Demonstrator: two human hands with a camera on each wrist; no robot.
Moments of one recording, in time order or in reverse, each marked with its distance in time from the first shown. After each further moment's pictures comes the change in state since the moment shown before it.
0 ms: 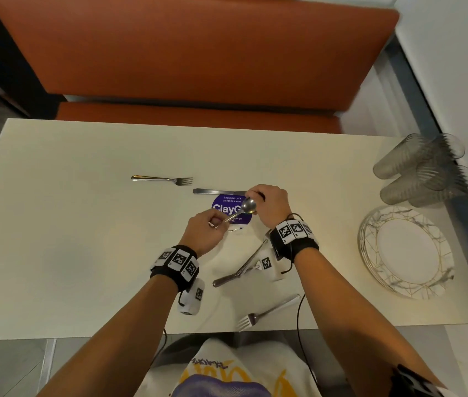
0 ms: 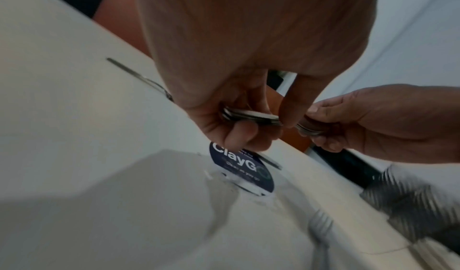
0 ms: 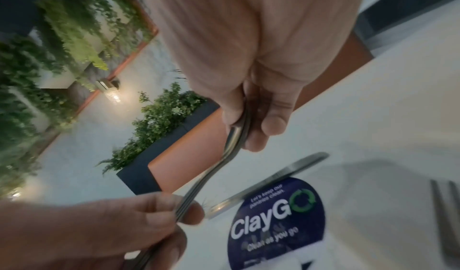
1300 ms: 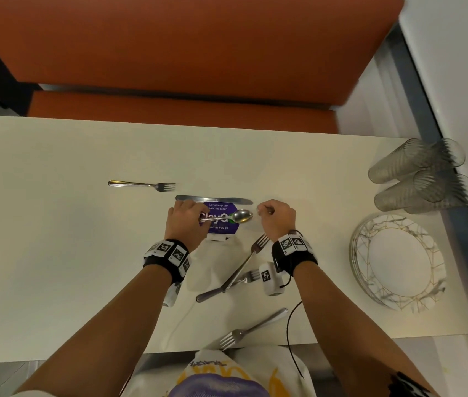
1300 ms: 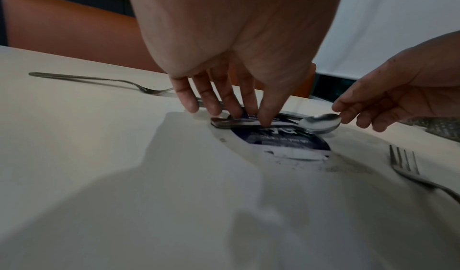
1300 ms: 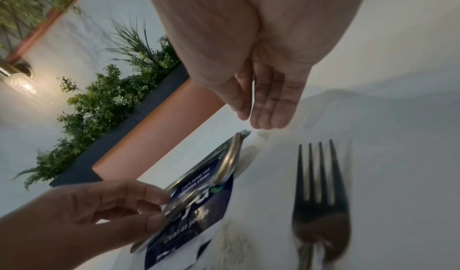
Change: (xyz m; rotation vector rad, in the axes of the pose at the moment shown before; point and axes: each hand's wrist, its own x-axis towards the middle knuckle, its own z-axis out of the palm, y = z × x) left_hand 0.071 -0.022 0.009 0.689 0.158 0.255; right_hand 0.016 0.067 -0.010 -0.037 0.093 0.301
